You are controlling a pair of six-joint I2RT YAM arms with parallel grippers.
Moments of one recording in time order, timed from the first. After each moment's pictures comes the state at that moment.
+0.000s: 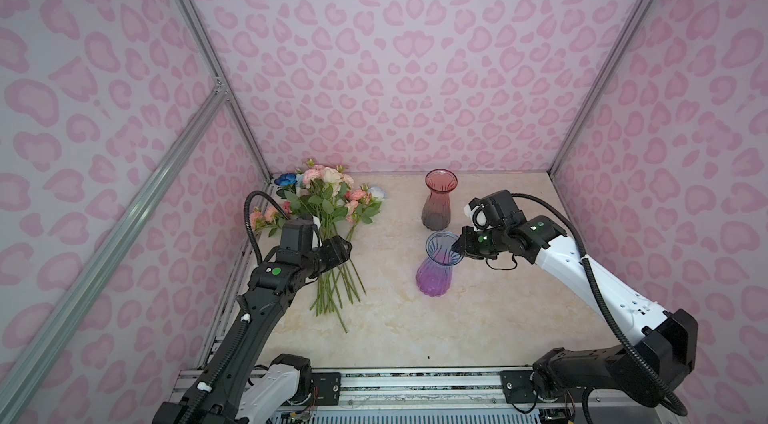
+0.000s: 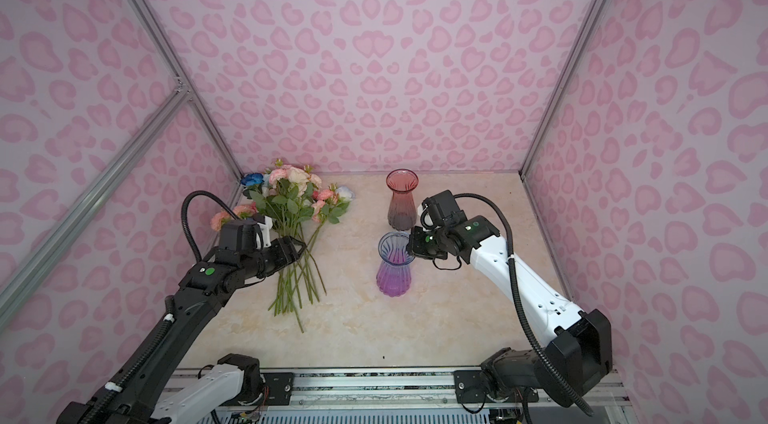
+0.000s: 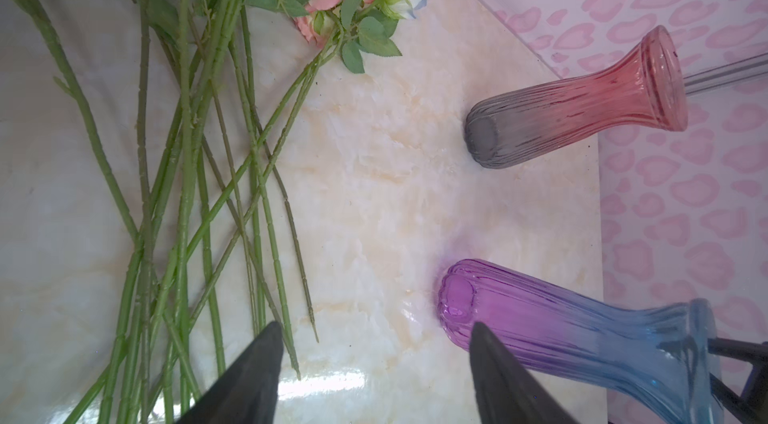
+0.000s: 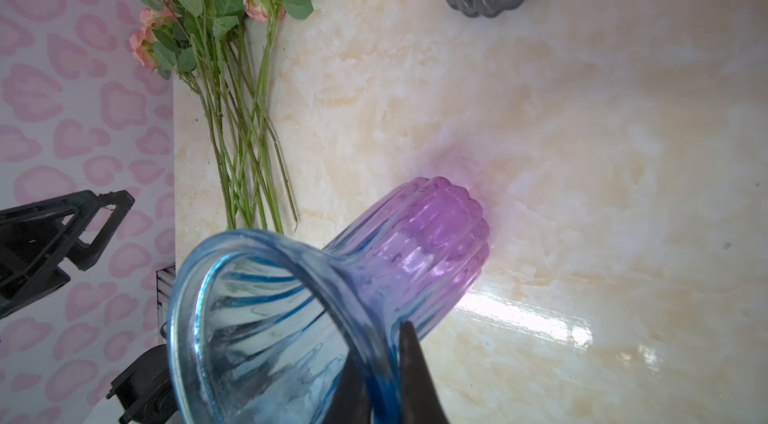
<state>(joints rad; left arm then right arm) -0.21 1.01 0.88 -0.64 0.22 -0.64 0.51 1.36 1.24 -0.85 -0.28 0.61</state>
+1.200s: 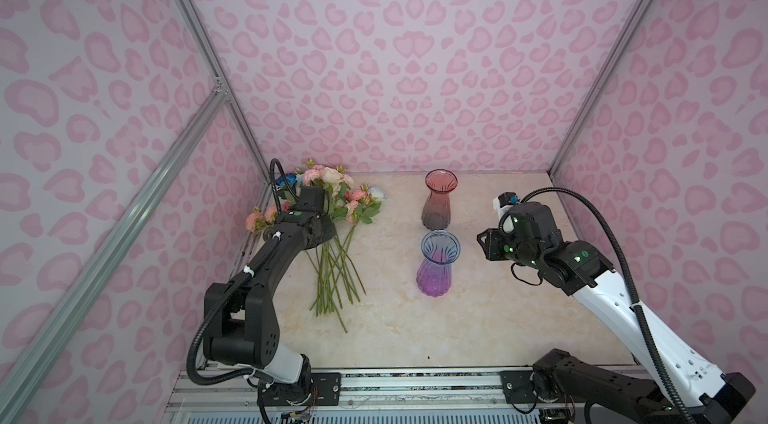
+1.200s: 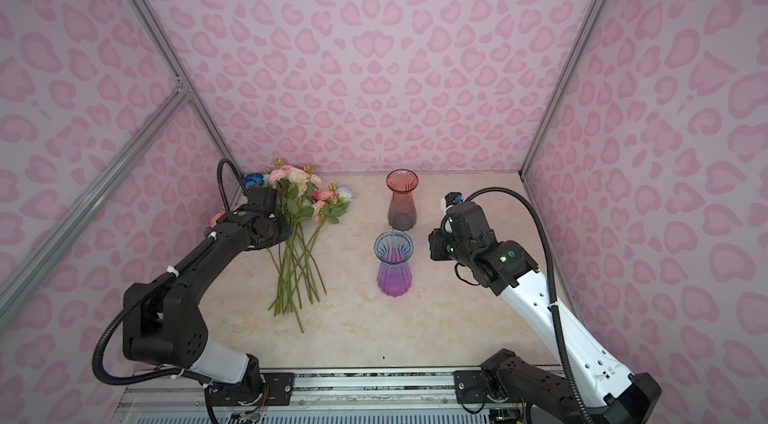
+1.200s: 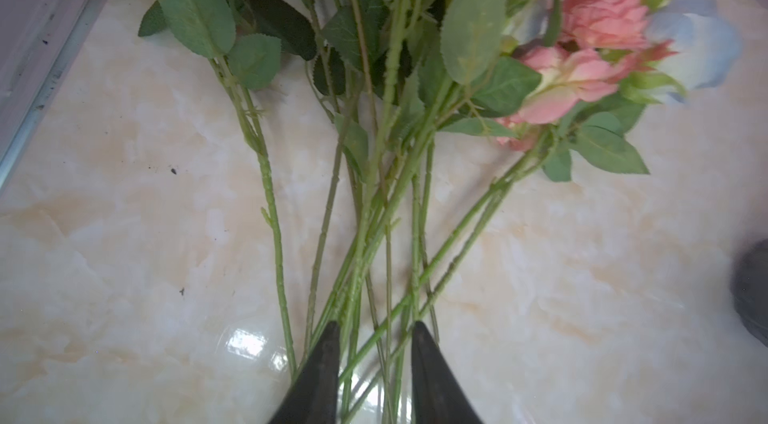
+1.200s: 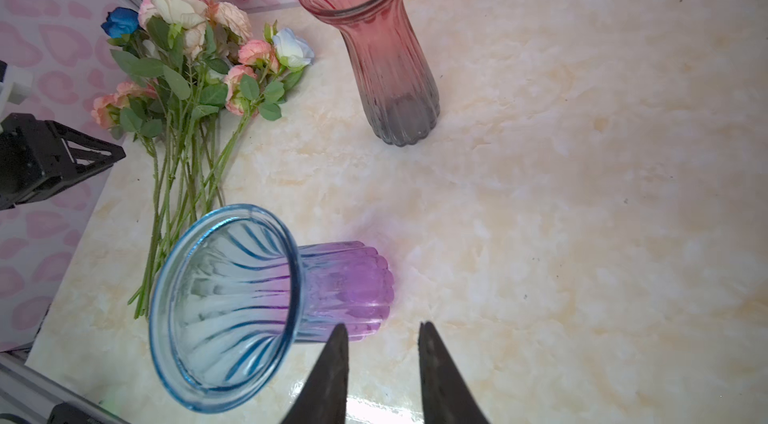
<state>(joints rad) -0.11 1.59 1.21 -0.72 -0.16 -0.55 0.50 1.05 1.11 -0.79 0.06 0.43</state>
